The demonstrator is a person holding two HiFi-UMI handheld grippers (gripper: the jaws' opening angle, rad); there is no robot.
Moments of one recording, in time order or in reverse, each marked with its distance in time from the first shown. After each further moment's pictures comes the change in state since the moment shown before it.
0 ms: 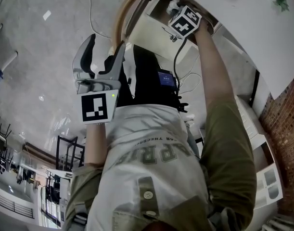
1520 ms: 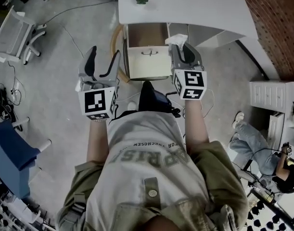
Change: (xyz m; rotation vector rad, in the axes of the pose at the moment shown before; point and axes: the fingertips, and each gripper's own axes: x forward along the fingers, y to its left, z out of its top) left arm -0.182 -0.060 0.143 0.349 -0.488 -0.380; right arm -0.470 0.153 -0.026 0.983 -0.871 -0.899
